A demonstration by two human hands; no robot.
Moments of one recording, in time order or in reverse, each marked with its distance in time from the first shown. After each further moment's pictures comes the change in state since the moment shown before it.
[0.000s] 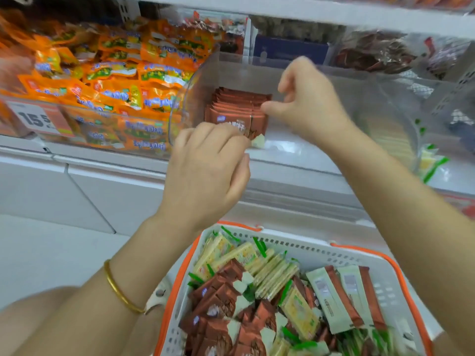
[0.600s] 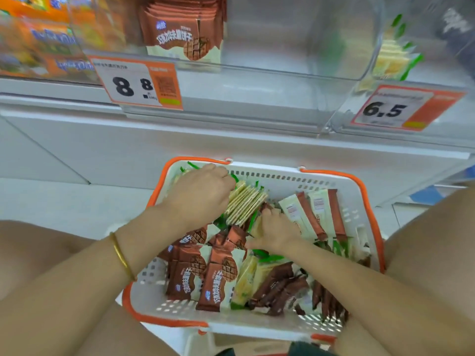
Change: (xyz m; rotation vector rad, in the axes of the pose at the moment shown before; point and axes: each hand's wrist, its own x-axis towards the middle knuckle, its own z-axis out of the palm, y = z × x) left_hand -0.098 0.061 0.079 -0.079 -0.883 0.107; right_hand -0.258 0.175 0.131 -0.385 -0.925 0.440
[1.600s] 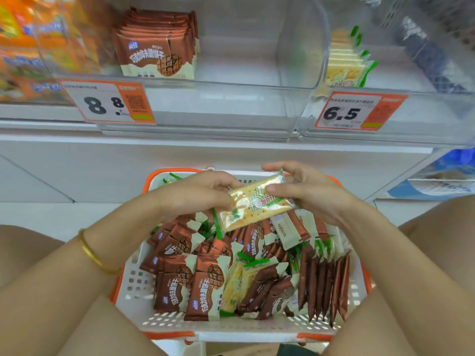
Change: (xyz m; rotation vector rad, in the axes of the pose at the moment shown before) left_hand 0.013 0.027 -0.048 -1.069 -0.423 -0.228; right_hand -0.088 0.036 -0.131 1.171 0.030 -0.222
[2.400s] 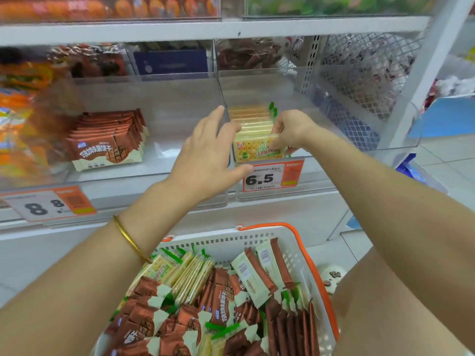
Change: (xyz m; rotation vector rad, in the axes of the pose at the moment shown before) left_hand 0.062 0.160 0.005 0.884 0.727 0.499; right_hand 0.047 -0.125 -0.154 -0.709 0.547 -0.043
